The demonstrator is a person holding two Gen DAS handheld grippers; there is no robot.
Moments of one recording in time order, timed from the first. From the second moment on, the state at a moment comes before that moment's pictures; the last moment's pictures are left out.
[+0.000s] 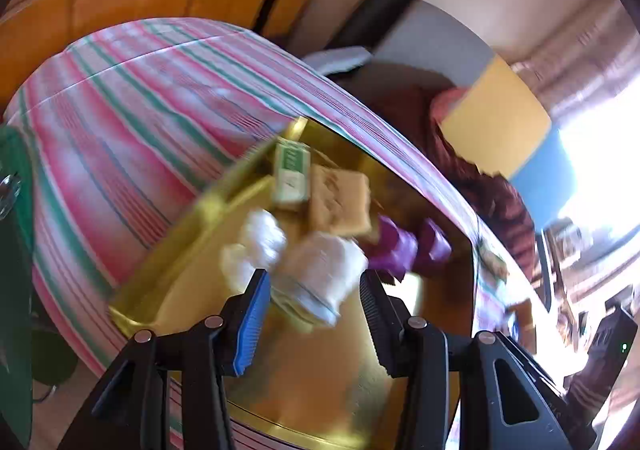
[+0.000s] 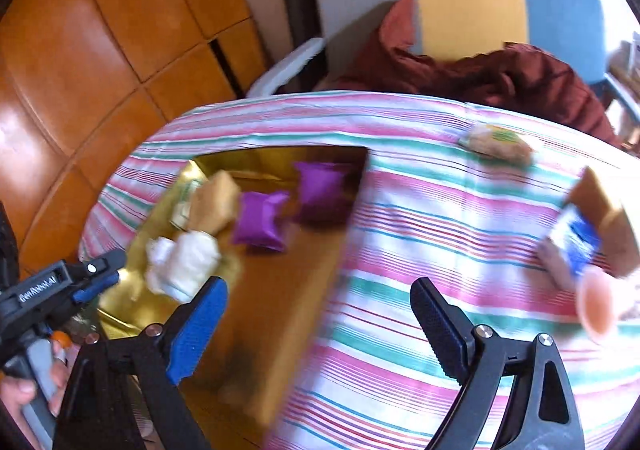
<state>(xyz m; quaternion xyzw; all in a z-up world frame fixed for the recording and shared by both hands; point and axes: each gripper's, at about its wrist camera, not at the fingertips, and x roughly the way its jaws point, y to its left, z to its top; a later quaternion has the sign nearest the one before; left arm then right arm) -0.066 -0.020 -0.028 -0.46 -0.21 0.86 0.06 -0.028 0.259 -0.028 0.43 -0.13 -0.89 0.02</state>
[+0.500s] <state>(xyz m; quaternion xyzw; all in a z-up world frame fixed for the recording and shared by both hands) -0.012 0.095 -0.027 -0.46 -0.06 0.86 0.20 0.059 0.413 -0.068 0.50 -0.11 -0.85 -0.10</state>
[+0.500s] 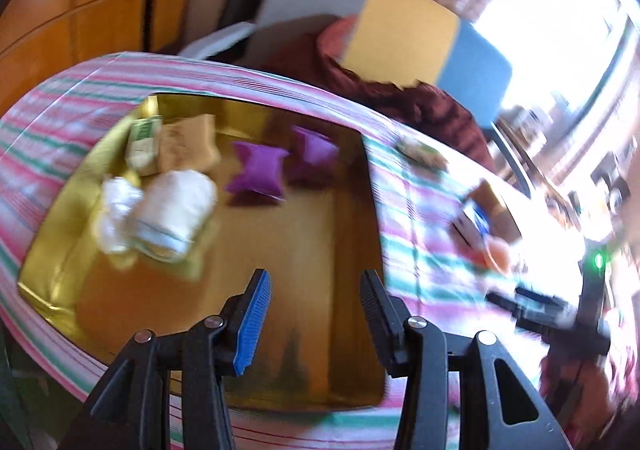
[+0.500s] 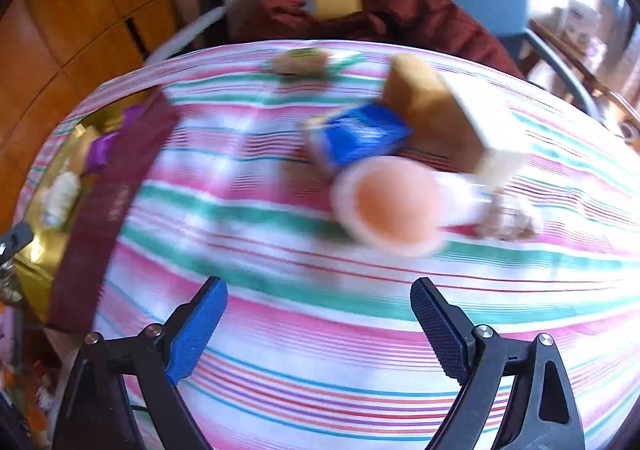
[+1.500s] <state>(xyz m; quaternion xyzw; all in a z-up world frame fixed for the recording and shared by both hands) 0.051 0.231 -0.043 -0.45 0.07 0.83 0.33 0.053 0.536 -0.092 0.48 -0.15 -0.85 -0.15</state>
